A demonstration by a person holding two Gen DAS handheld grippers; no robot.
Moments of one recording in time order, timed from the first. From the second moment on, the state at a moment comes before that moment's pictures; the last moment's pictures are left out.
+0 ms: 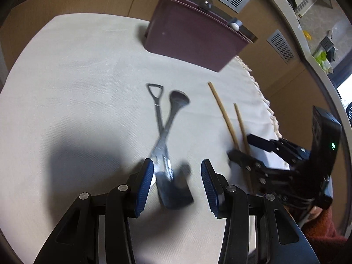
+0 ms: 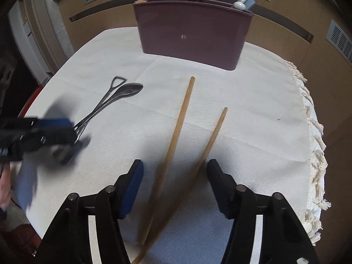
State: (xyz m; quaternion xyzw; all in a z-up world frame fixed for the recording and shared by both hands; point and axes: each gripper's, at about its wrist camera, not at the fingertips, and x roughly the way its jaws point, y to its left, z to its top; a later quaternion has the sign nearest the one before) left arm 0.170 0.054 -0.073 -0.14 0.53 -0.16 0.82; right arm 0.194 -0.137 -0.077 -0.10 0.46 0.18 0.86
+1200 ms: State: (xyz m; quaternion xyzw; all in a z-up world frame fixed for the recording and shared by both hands) left arm 0.198 0.050 -0.054 -0.06 0.51 -0.13 0.85; right arm 0.198 -0.262 -0.017 0.06 0.43 0.18 0.88
